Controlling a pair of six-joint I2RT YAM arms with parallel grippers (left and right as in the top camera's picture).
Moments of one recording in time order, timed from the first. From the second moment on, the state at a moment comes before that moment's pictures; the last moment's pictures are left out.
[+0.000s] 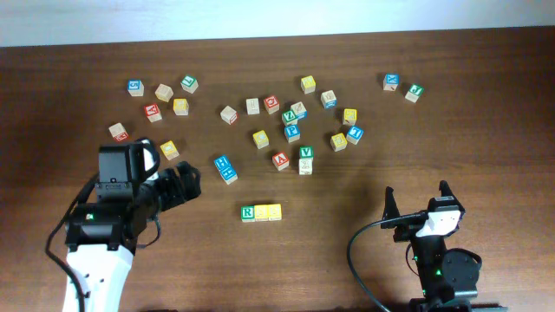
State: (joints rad) left arm -0.01 1.09 0.98 -0.88 0.12 -0.34; right arm 0.00 0.01 0.01 -0.07 -0.04 0.00
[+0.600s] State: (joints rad) left arm 0.00 0.53 0.89 -0.87 0.32 0.22; right arm 0.00 0.01 0.01 -0.07 -0.04 0.00
